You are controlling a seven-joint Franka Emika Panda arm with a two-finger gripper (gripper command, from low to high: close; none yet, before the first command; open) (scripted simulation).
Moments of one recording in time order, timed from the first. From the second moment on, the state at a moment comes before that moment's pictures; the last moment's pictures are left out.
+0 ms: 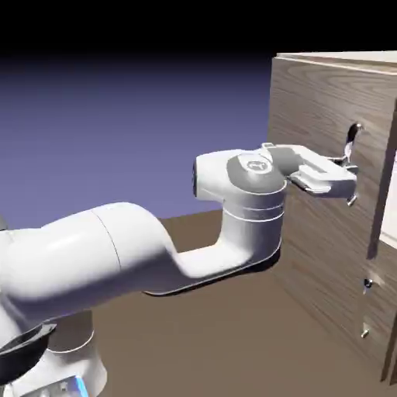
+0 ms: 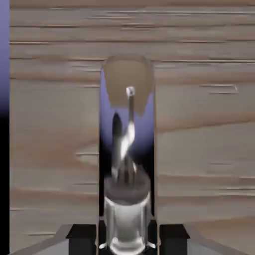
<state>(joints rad) 0.91 -1.25 -1.13 -2.44 -2.56 2.62 -0.84</state>
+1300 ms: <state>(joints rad) 0.55 -1.43 0.22 -3.03 -1.35 1.70 -0.75</state>
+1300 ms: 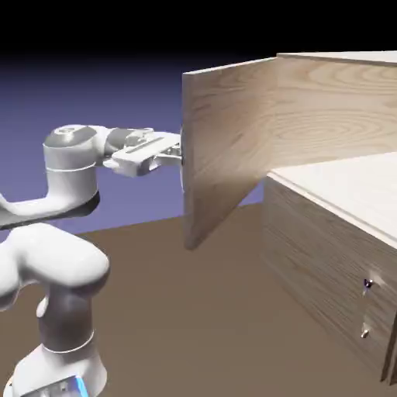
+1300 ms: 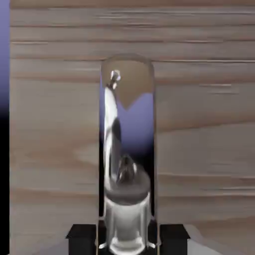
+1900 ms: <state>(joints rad) 0.28 -0.95 0.87 -2.57 -0.80 1.24 -0.56</state>
